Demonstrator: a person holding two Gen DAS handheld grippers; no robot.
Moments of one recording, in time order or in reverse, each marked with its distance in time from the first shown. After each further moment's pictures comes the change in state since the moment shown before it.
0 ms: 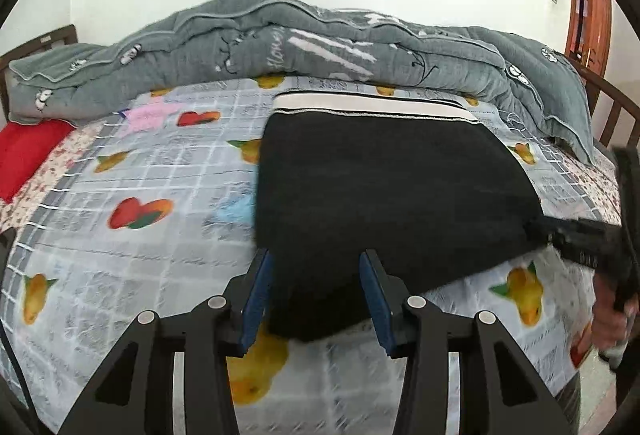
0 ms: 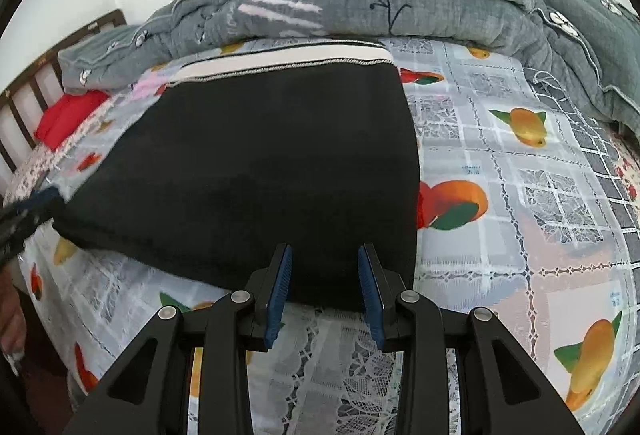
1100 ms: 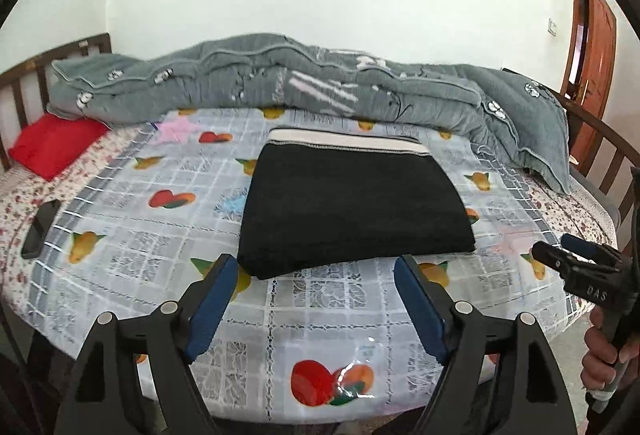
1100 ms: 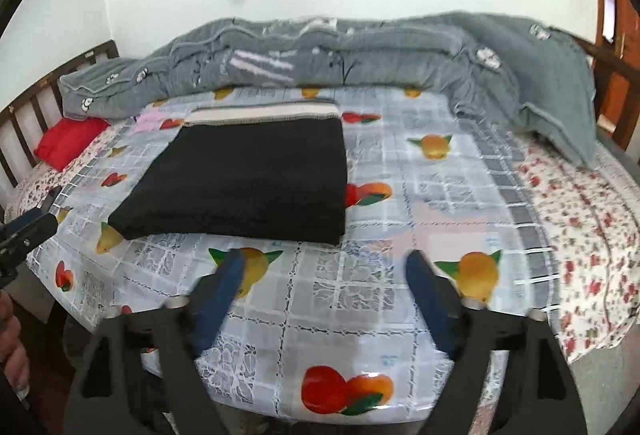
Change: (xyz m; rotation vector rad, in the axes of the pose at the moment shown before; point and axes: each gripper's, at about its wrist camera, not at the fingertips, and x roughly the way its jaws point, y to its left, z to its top) left arm -0.142 -0.052 -0.024 -0.080 -0.100 0.042; right arm -0.157 0.003 -0.040 0.038 -0.133 -0.118
